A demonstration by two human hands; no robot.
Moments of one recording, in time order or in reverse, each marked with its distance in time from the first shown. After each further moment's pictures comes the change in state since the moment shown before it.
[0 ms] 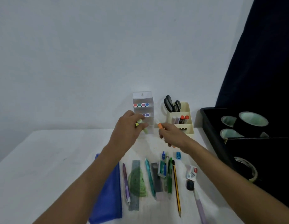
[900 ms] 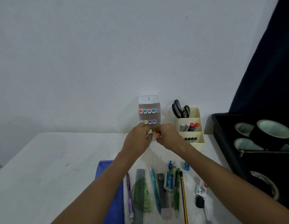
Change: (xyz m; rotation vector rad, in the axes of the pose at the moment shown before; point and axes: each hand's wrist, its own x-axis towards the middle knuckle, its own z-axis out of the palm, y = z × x) left_hand 0.021 -0.038 0.061 0.093 -0.139 -0.050; right_hand 0.082 0.006 0.026 -0.546 0.099 -0.269
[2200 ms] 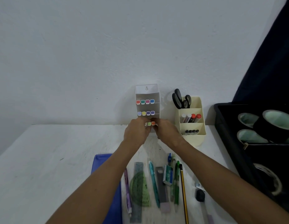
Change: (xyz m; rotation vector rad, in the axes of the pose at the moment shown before) left_hand 0.021 -0.008 0.023 0.027 -0.321 -0.448; right_hand 0.019 0.024 0.039 0.014 0.064 0.065
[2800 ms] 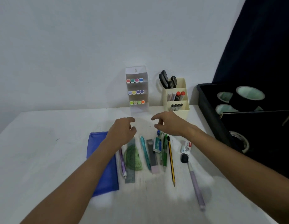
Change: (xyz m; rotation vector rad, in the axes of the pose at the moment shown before) left_hand -0.077 -0.045 0.008 0.001 0.044 0.202; right_hand -0.102 0.001 -0.058 0.049 -0.257 -0.058
